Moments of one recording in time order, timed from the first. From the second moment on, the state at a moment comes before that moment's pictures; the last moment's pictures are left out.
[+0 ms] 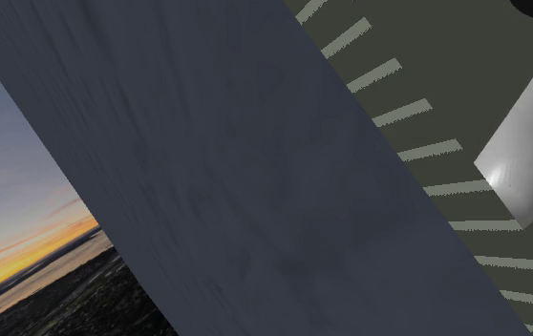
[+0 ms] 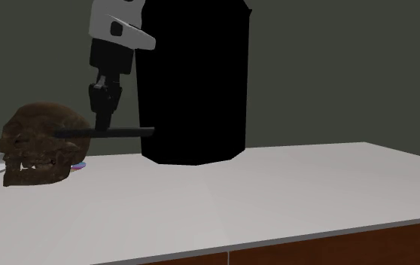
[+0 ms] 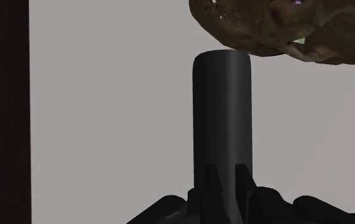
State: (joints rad) arm -0.03 0.08 -0.03 -1.93 0.25 1.99 1.28
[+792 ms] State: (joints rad) arm 0.11 -0.04 0.11 -2.09 0.26 2.09 1.53
